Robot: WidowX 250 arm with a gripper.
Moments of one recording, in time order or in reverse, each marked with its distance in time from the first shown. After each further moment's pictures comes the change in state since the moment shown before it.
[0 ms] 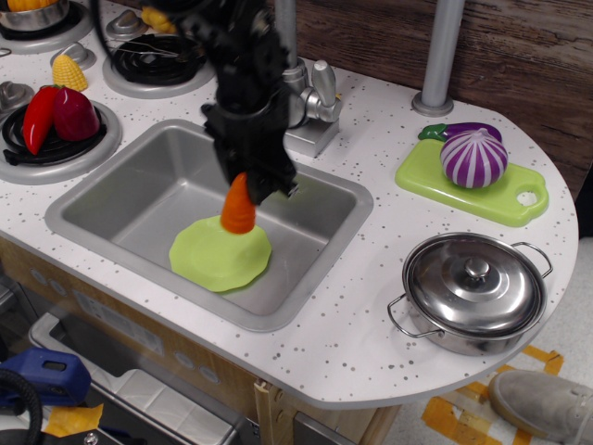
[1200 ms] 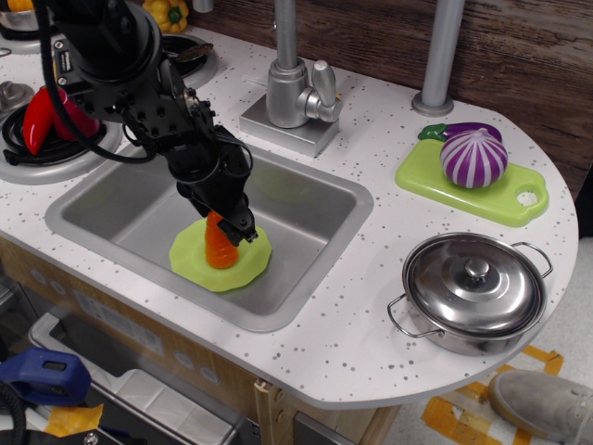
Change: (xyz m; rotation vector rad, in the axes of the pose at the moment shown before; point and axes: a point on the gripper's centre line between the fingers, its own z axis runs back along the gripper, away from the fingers) arm -0.021 0.013 -0.035 -0.006 -0.152 -0.094
